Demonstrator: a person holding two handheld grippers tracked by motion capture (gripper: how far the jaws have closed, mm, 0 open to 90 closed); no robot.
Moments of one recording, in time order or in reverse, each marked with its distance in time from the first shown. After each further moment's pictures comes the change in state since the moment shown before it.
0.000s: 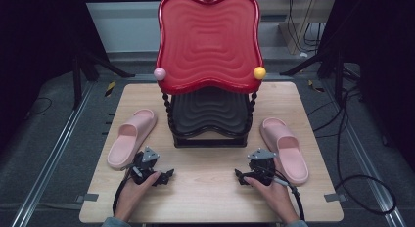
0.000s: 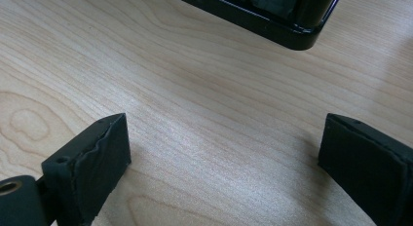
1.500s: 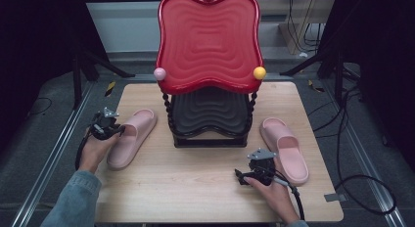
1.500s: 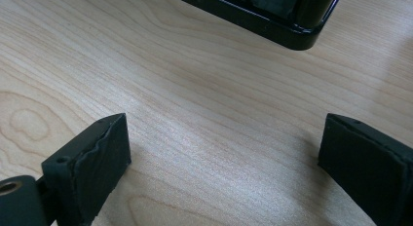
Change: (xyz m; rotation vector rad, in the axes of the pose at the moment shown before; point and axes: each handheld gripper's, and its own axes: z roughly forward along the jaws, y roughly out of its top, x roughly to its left) left arm 0.175 0.043 -0.022 0.096 0.264 -0.045; right arm 0.000 0.000 0.000 0.000 0.001 0.000
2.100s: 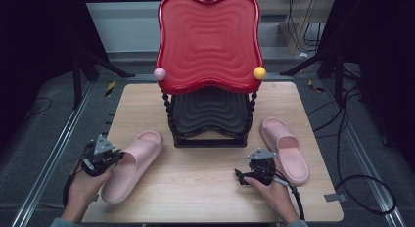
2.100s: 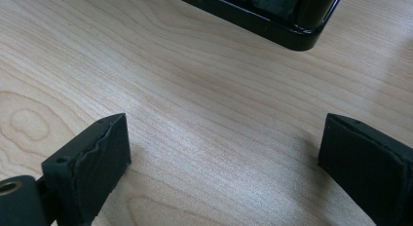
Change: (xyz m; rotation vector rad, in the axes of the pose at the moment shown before) left arm -0.086 -0.056 -0.105 -0.092 -0.092 0.118; right arm 0.000 0.000 0.000 -0.001 0.002 -0.003
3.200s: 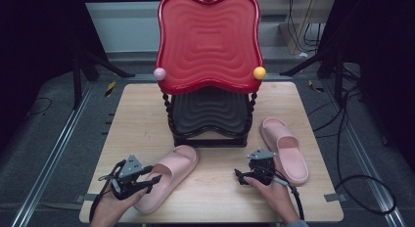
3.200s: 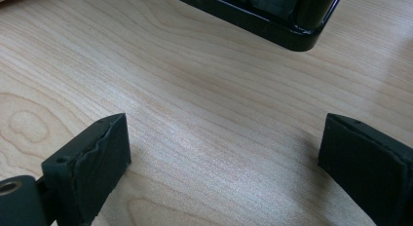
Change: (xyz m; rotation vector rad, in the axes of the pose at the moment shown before) left arm -0.092 0.006 0.001 -0.110 -0.280 0.002; right arm 0.000 0.000 0.000 0.000 -0.004 0.002
